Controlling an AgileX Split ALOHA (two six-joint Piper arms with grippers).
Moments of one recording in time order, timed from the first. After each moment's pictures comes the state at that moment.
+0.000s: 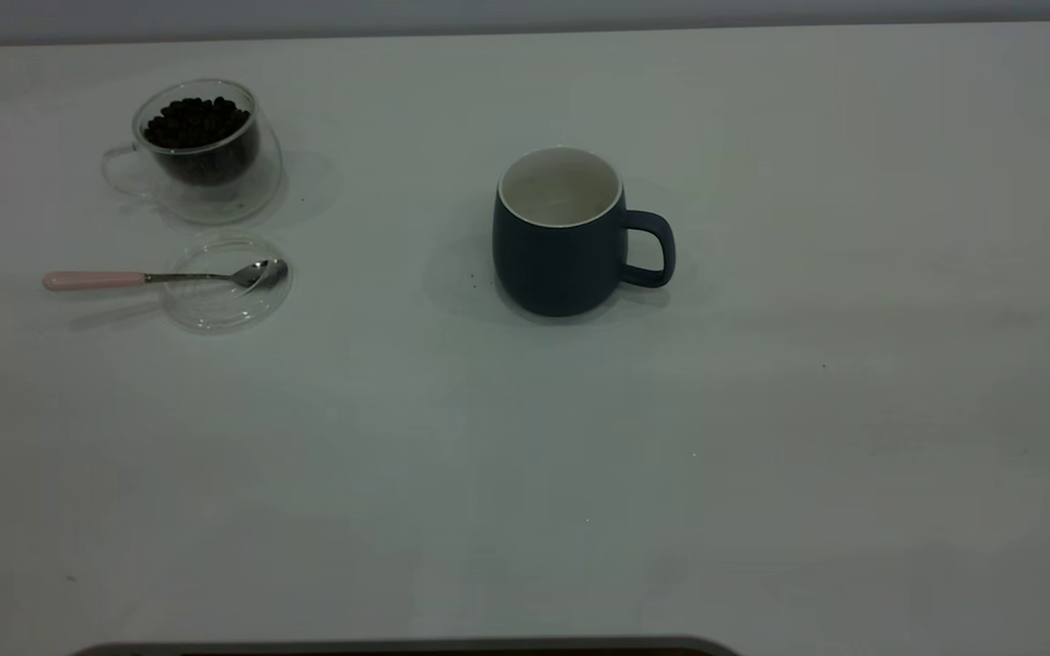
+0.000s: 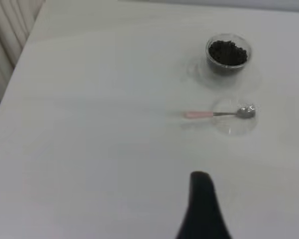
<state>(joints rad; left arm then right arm) 0.03 0.22 -0.58 0.04 0.91 -0.08 0.01 0.03 -0.47 0.04 1.12 -0.08</state>
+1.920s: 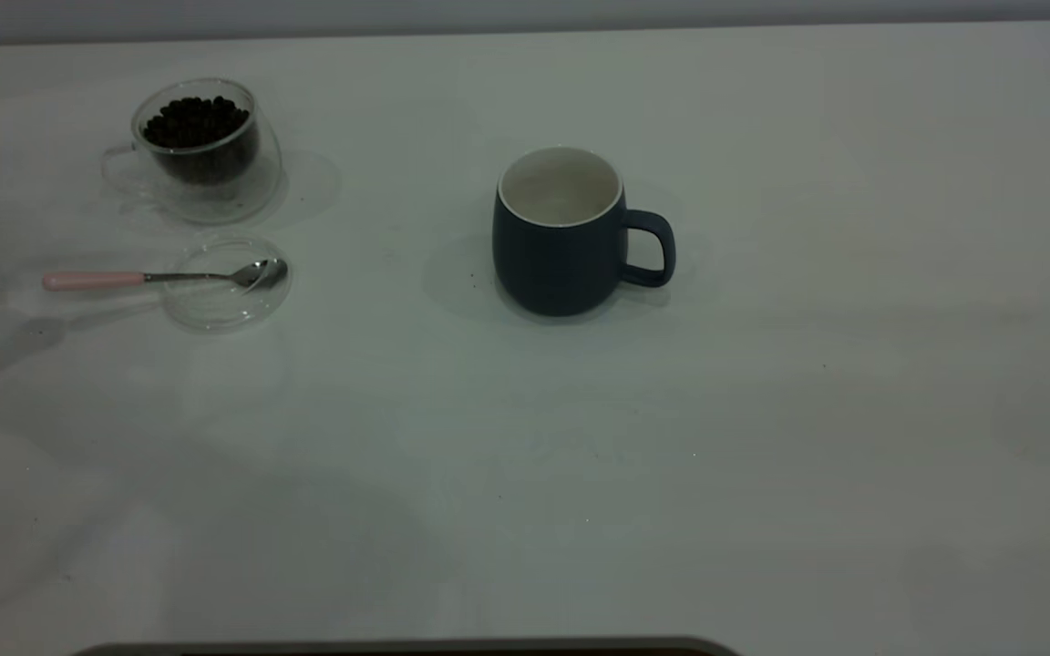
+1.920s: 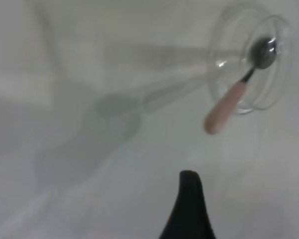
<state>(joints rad) 0.50 2.28 -1.20 -0.91 0.84 1.00 0.01 0.03 -0.47 0.04 1.12 -0.08</state>
